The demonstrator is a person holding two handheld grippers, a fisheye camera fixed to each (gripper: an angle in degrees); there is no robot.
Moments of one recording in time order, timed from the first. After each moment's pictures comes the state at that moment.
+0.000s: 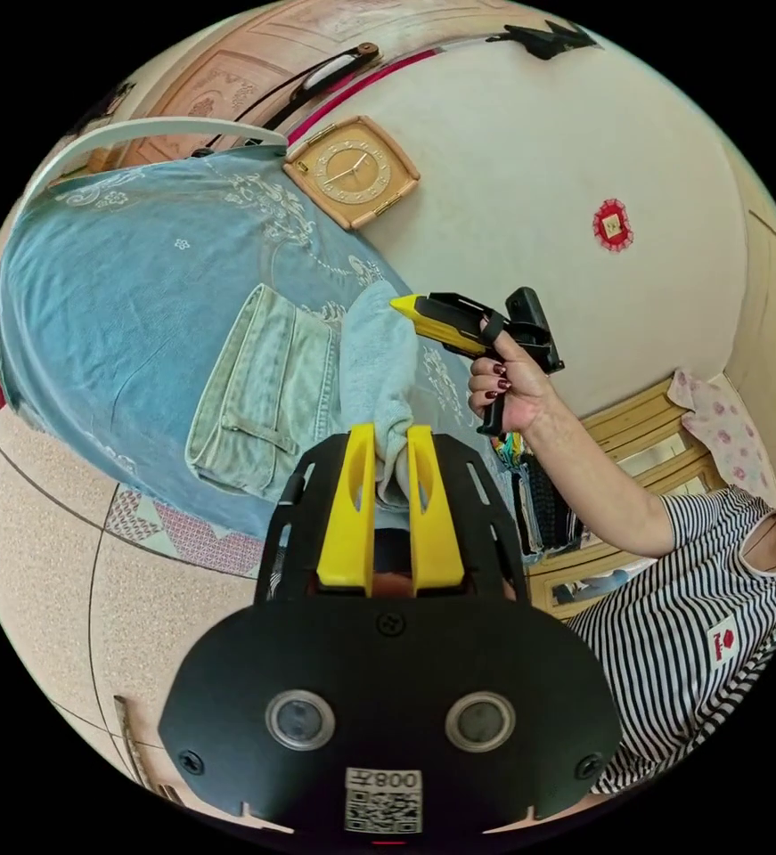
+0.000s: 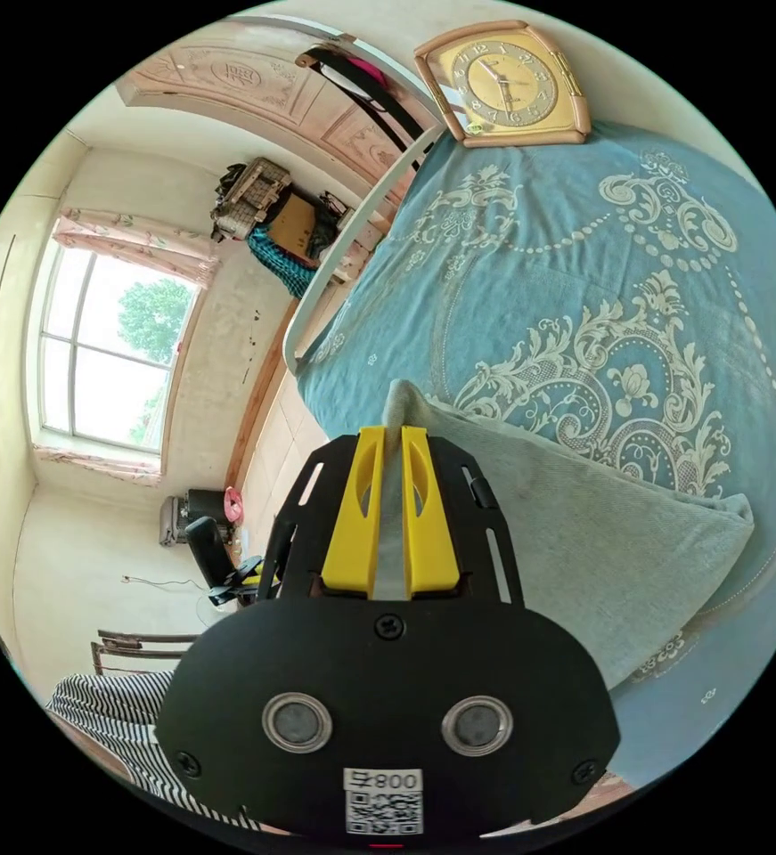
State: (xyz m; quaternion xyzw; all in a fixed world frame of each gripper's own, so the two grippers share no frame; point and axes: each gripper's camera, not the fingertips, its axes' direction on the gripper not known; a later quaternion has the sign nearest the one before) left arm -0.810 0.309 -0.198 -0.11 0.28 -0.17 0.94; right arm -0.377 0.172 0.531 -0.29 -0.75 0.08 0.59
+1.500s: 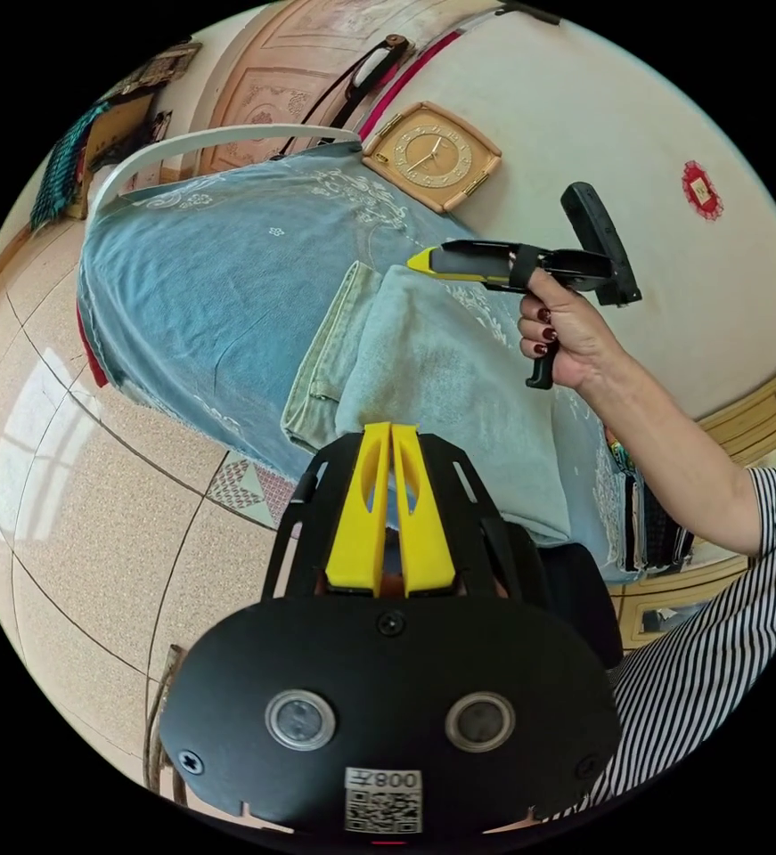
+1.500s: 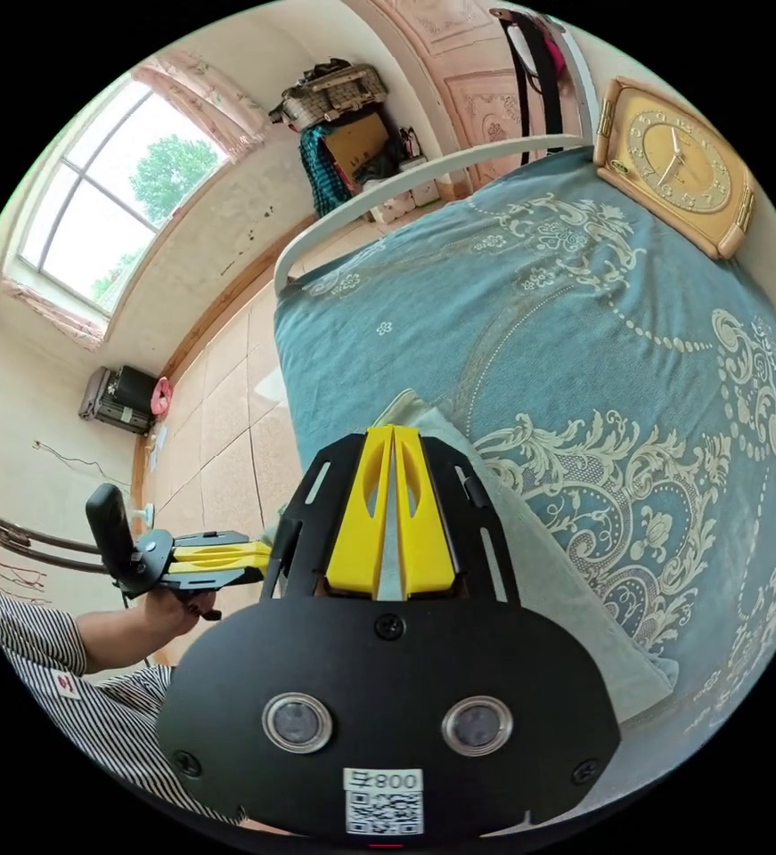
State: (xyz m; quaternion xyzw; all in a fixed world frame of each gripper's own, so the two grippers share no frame) left arm -0.823 0.331 -0.129 -0.16 0.08 -0.15 0.97; right arm -0.605 0.185 0.463 -0.18 -0.74 -0.12 0.64
